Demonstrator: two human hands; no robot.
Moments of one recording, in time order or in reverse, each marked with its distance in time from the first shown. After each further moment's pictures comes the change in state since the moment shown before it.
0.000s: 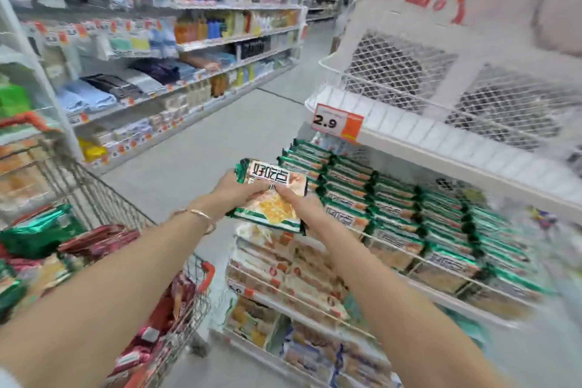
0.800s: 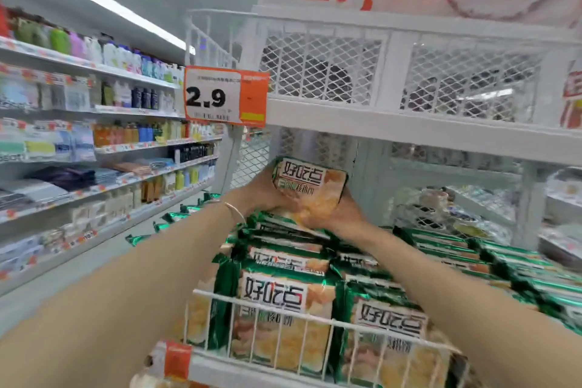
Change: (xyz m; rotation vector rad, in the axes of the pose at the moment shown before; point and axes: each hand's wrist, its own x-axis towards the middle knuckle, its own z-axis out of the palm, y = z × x) left_hand 0.243 0.055 0.244 0.227 -0.214 0.674; right_hand 0.204 0.088 -0.224 -0.233 0.409 -0.622
